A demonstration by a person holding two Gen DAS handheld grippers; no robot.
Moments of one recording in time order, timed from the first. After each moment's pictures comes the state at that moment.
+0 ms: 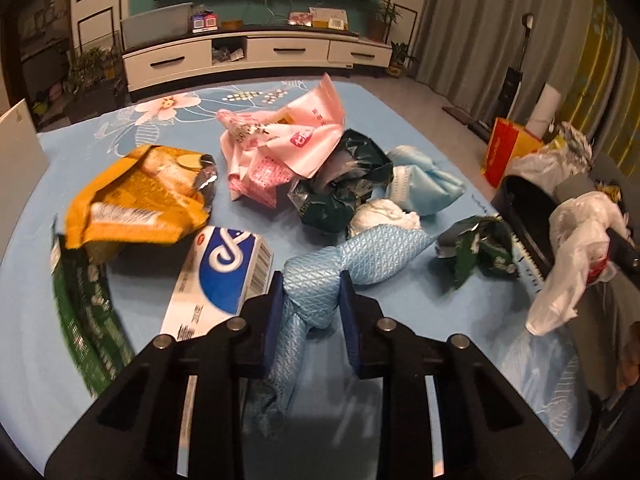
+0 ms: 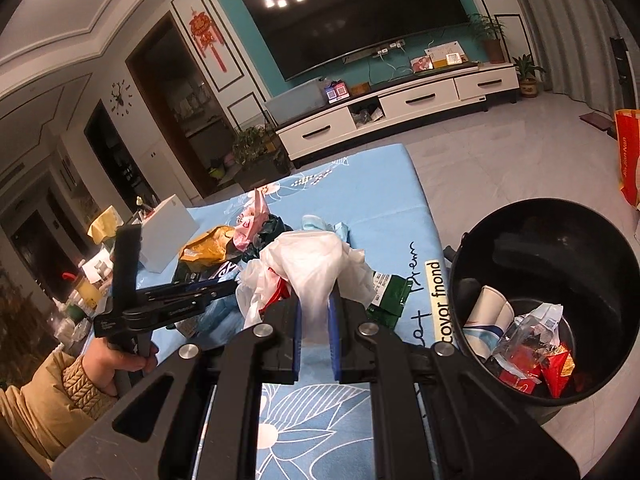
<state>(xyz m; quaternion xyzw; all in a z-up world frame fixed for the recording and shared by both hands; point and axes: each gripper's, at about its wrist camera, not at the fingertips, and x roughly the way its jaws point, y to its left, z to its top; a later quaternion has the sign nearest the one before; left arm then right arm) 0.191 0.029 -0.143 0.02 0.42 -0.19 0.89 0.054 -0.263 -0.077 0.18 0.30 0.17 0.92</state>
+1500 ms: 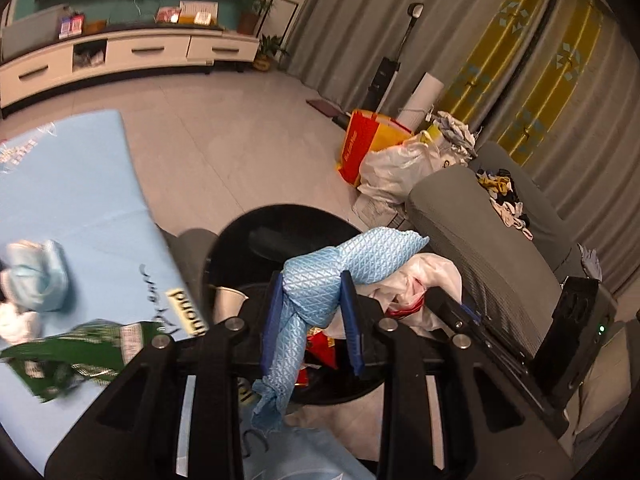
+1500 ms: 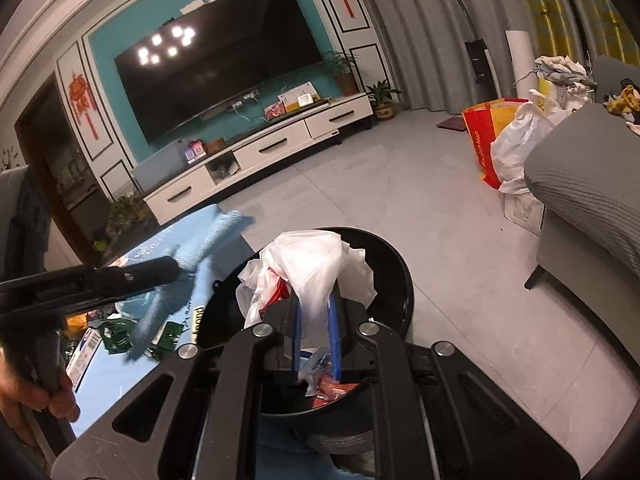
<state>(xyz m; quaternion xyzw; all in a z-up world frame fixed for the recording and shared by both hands) 0.174 -0.231 -0.101 -0.03 0.43 -0.40 0.81 0.010 -0.413 -0.107 0.21 0.26 -0.09 0.94</state>
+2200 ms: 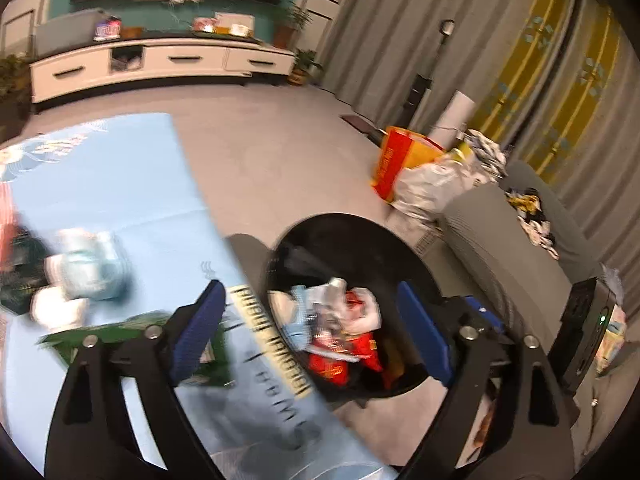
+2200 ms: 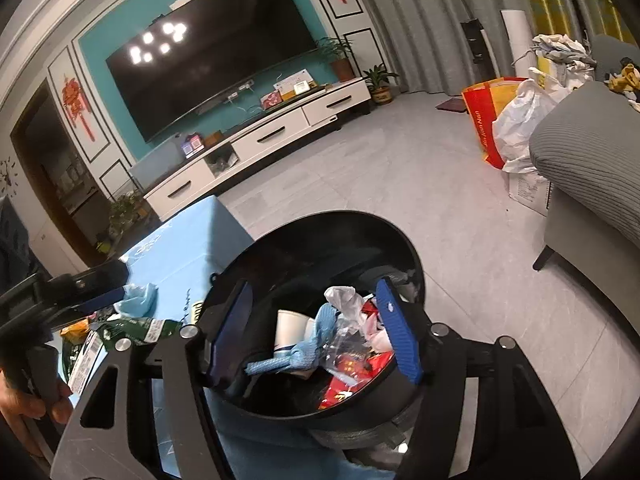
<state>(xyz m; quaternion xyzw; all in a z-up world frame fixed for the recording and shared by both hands) 0.173 -0.184 -0.097 -0.04 0.41 -0.33 0.85 0.019 -0.414 -0.117 0.23 0.28 -0.08 0.93</state>
